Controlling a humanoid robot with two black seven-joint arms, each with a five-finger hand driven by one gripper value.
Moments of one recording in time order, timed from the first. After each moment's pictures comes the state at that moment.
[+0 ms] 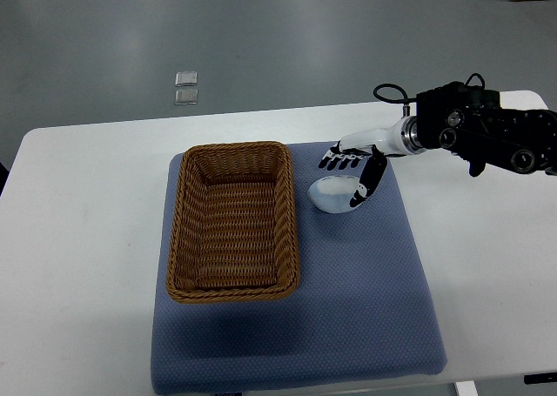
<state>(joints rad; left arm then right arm) -0.02 0.00 -0.09 -0.18 0.06 0.02 -0.02 1.22 -0.37 -0.05 0.93 -0.93 0.40 -0.06</state>
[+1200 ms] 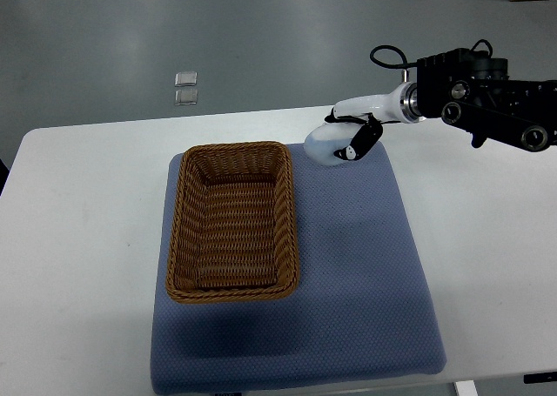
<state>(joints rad) -0.03 0.00 -0.09 -0.19 0.06 0.02 -0.02 1.36 -0.38 -0.05 1.00 -0.97 0.37 -0.06</state>
